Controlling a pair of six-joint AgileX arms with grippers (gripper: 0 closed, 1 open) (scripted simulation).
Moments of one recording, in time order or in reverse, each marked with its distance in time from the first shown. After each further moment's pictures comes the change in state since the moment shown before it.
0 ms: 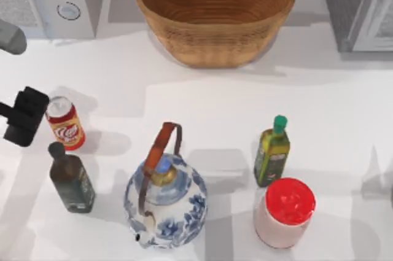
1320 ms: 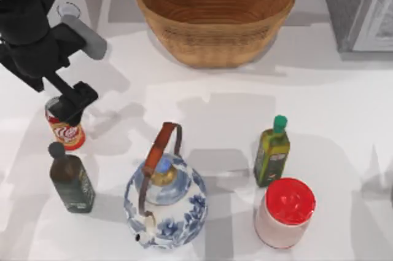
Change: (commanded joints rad) left arm -0.079 0.833 0.622 -0.435 -0.002 0.261; right arm 0.000 0.000 0.000 0.000 0.000 0.000
